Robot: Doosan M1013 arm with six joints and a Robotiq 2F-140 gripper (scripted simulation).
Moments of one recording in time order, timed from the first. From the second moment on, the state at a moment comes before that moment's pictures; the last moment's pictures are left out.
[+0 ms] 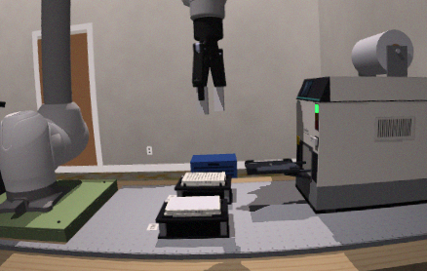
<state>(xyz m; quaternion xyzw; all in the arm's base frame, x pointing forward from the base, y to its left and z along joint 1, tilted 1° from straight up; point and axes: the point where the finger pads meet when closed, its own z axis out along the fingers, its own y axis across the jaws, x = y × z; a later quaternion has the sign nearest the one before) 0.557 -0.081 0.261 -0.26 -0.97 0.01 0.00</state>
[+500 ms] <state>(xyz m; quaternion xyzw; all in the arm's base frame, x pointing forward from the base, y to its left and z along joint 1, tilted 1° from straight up) 0.557 -0.081 0.261 -0.08 -1.00 0.01 0.01</state>
